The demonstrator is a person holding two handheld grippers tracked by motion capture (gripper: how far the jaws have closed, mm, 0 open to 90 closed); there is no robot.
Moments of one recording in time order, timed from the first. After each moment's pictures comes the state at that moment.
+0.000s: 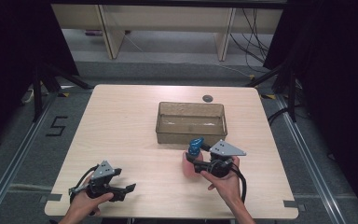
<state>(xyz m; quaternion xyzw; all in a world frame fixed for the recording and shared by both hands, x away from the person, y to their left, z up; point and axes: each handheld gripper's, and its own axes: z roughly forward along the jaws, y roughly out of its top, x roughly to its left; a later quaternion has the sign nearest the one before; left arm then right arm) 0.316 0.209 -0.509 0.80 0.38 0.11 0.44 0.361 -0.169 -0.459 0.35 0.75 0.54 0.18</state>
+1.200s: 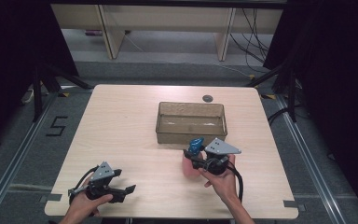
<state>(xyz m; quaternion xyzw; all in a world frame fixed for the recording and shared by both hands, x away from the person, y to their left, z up) 0.312 0.209 -0.508 0.80 0.38 0.11 0.45 0.368 -0.159 -0.460 0.32 0.76 0.54 0.19</state>
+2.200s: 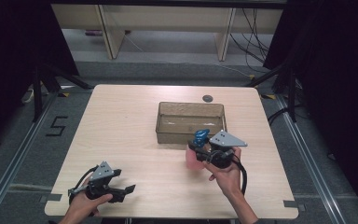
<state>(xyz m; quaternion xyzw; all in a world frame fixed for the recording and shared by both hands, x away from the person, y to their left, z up) 0.313 0.210 -0.508 0.80 0.38 0.11 0.45 0.374 -0.167 -0.428 0.34 0.74 0.54 0.21</state>
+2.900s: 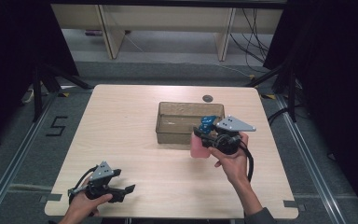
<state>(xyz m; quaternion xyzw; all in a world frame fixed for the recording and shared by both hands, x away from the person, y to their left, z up) 0.313 0.210 -0.508 0.80 0.38 0.11 0.45 0.395 -0.179 -0.391 0.35 0.73 0.54 0.22</state>
